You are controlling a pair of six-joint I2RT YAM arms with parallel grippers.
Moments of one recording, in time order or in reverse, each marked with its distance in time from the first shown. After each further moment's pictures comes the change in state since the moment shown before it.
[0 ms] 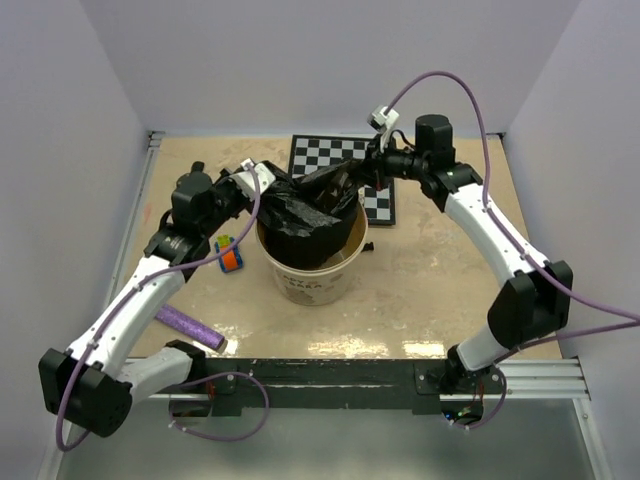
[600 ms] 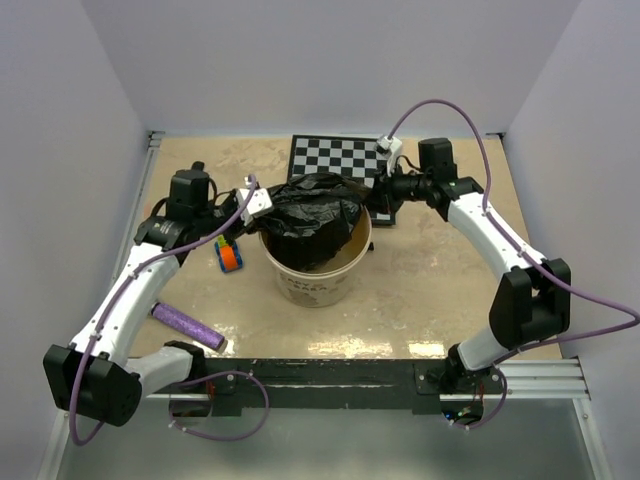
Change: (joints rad) left arm 0.125 0.072 0.094 -0.457 0.499 0.112; right arm -0.061 0.019 -0.126 -0.100 -0.045 -0.045
